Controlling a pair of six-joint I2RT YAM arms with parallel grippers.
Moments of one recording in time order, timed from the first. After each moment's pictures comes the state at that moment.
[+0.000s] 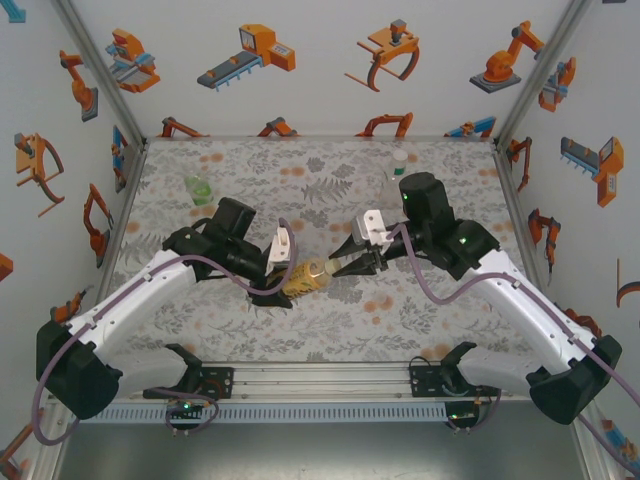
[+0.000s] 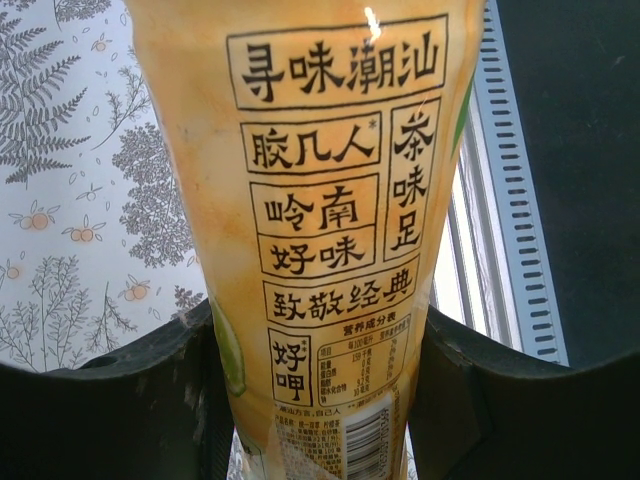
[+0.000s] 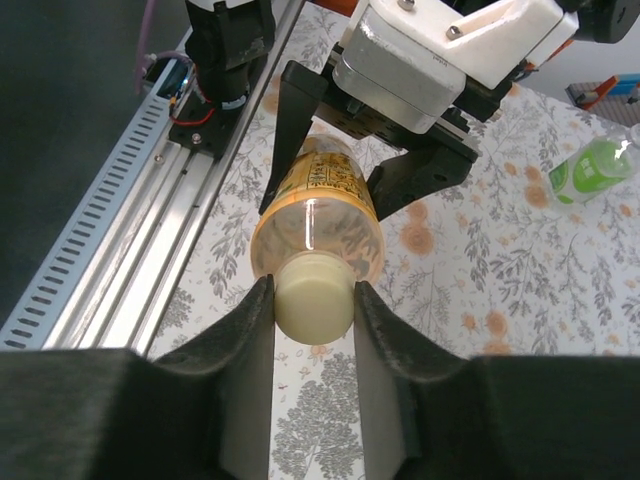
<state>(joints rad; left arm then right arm) -0.65 1.19 1.00 -0.79 0.89 0.76 0.65 1.14 1.17 -0.59 -1.08 -0.76</state>
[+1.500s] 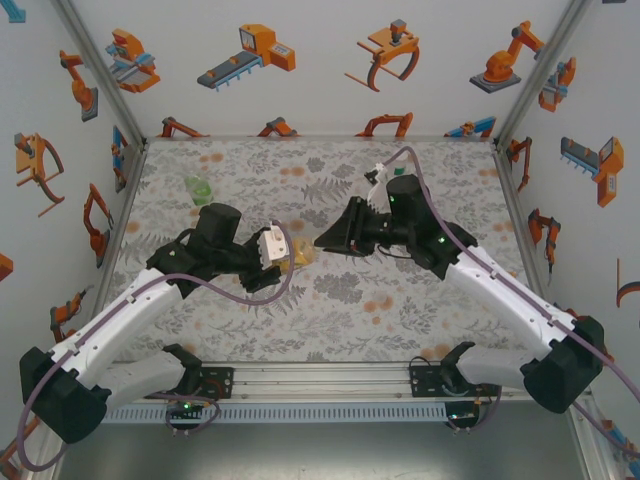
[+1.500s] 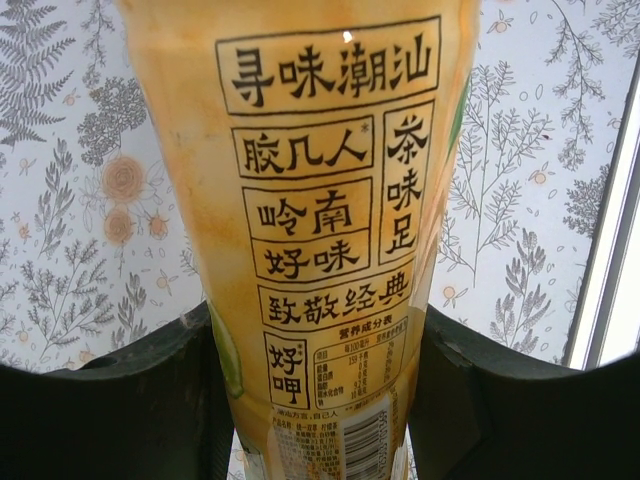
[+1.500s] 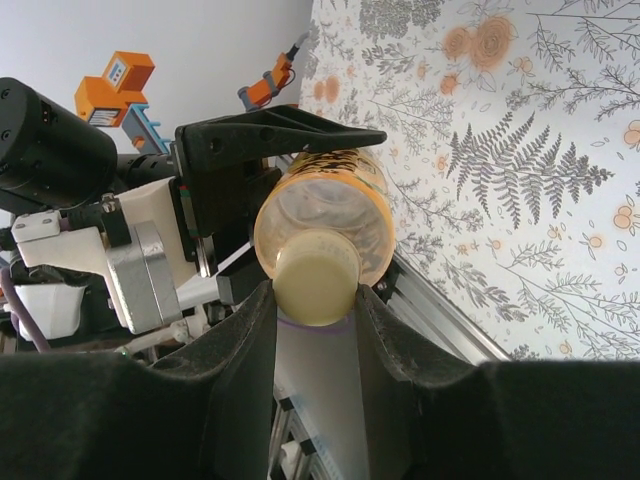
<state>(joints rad) -0.65 1.05 0.91 -0.61 0.45 0.66 0.67 1.21 1.08 -0.34 -0.54 0.97</state>
